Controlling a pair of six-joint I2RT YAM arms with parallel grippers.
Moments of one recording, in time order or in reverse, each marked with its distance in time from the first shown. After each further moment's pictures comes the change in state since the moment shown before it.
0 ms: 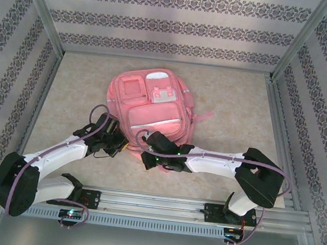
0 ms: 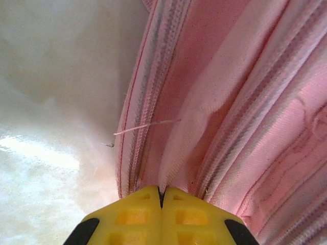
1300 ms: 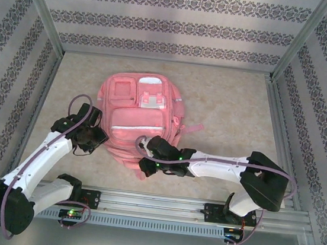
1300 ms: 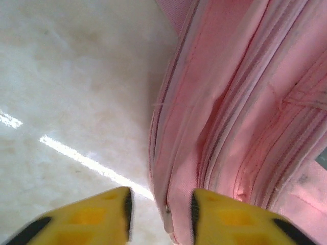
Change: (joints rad) left arm 0.198 -0.164 0.227 -0.629 -0.144 0.346; right arm 0.045 -0.038 -0.030 0.022 -0.107 -0.034
